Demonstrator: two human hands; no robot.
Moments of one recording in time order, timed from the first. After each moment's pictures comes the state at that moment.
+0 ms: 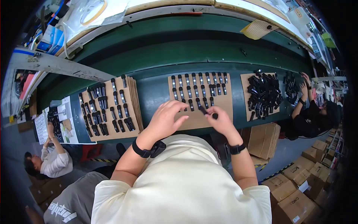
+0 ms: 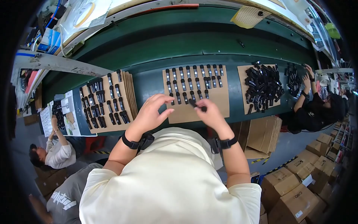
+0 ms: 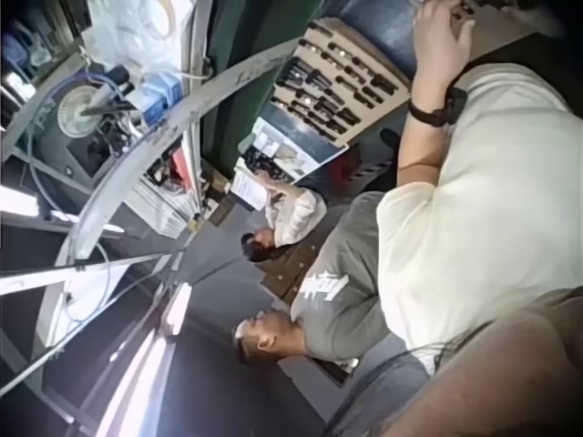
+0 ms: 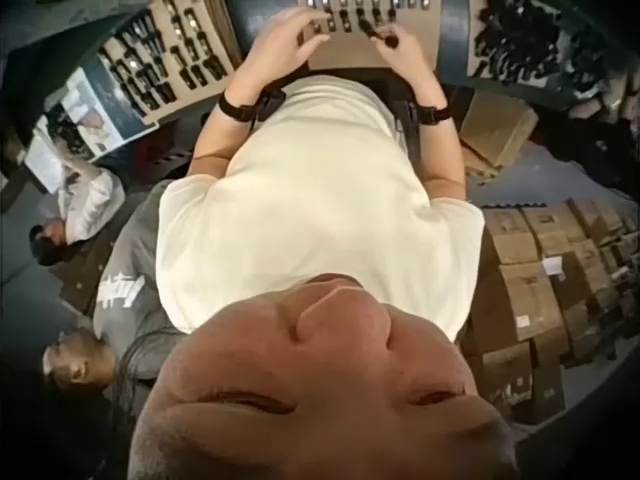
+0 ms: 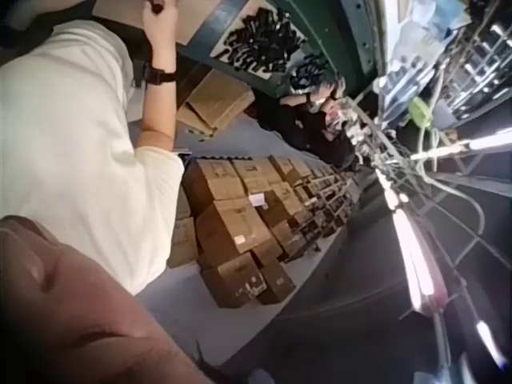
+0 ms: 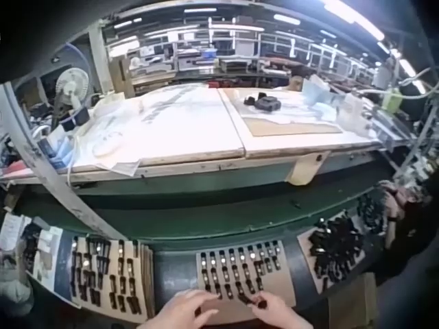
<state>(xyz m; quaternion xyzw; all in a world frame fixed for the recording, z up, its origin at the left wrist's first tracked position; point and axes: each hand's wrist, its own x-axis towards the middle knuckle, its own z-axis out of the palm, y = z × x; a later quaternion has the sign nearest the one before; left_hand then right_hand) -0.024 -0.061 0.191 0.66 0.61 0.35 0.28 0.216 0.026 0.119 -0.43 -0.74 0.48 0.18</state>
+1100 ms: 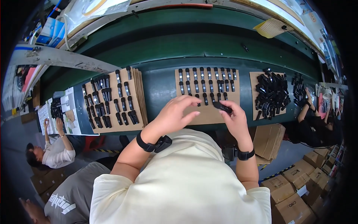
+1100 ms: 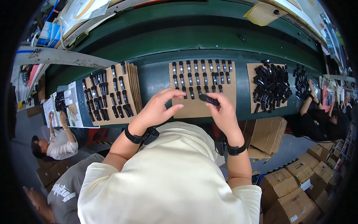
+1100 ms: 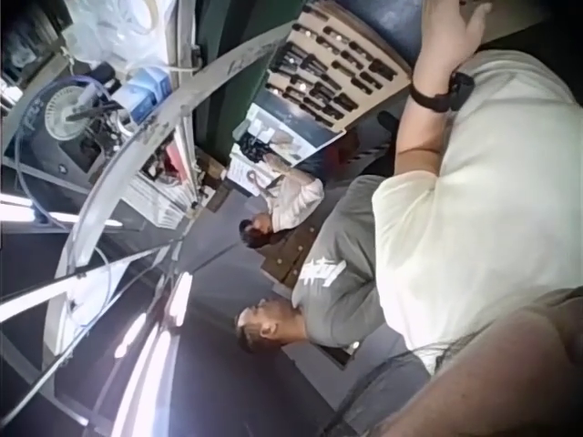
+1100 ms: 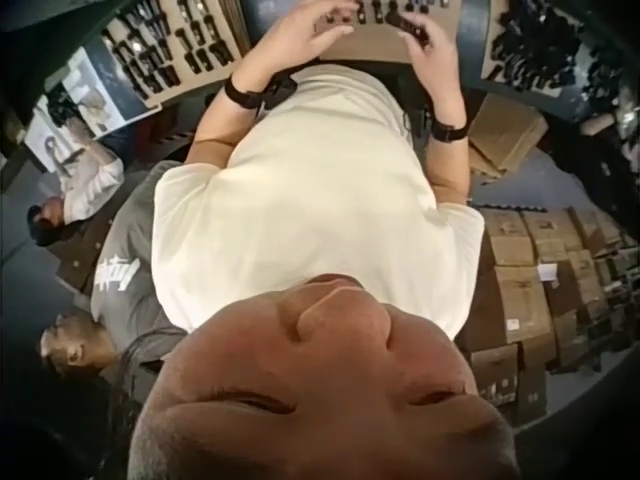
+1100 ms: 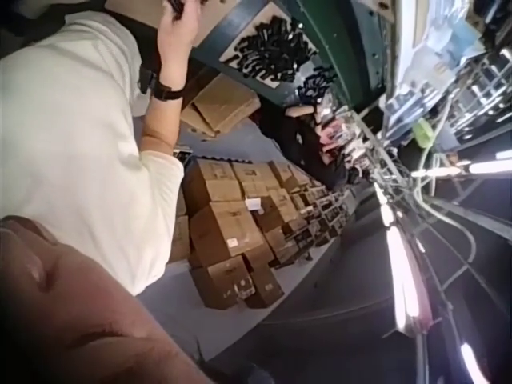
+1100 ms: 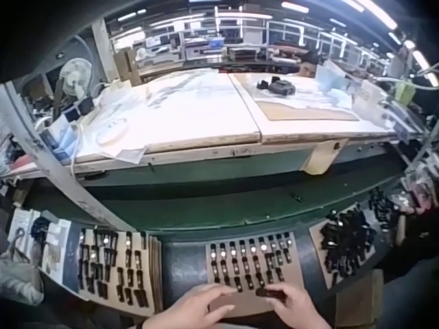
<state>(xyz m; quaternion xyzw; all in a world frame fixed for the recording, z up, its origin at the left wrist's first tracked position) -0.021 -0.049 0.194 0.60 0.59 0.37 0.39 0.215 0.029 0.165 -0.43 -0.71 0.49 0.25</state>
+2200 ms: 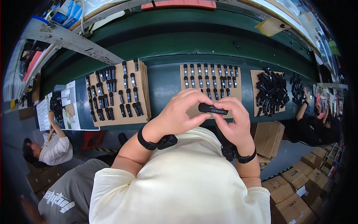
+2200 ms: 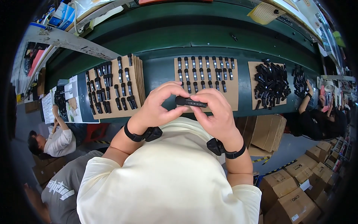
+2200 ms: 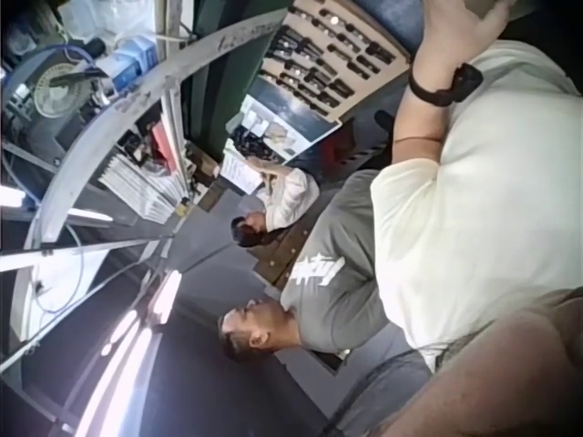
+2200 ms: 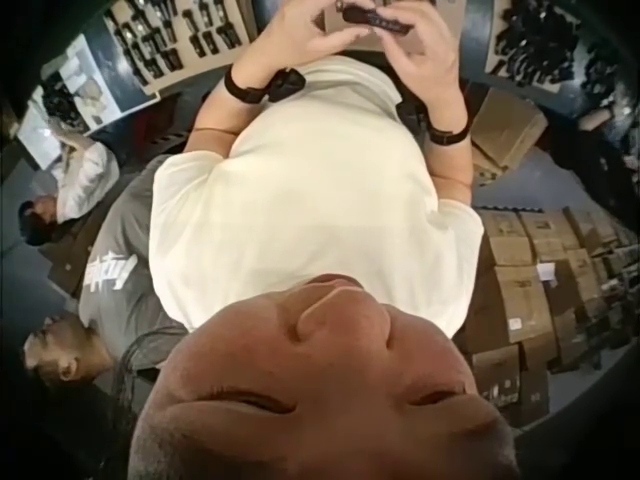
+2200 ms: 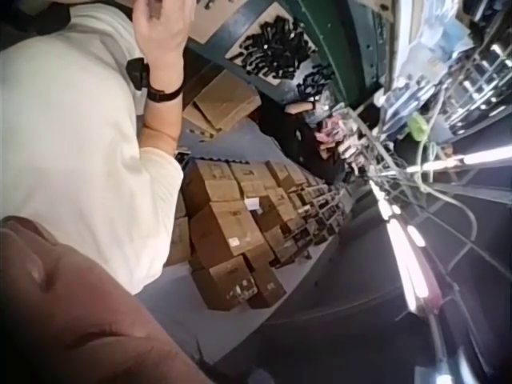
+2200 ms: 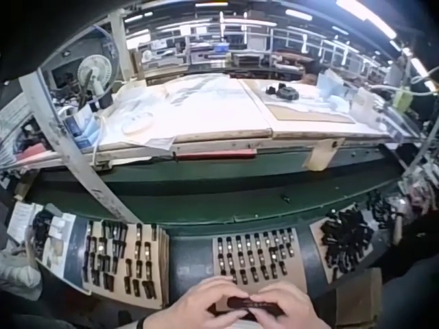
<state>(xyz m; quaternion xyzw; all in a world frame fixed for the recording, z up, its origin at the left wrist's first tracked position) -0.020 -0.078 0.231 0.66 0.47 0.52 0.27 0.171 -0.013 0.248 -0.24 -0.82 0.39 0.35</state>
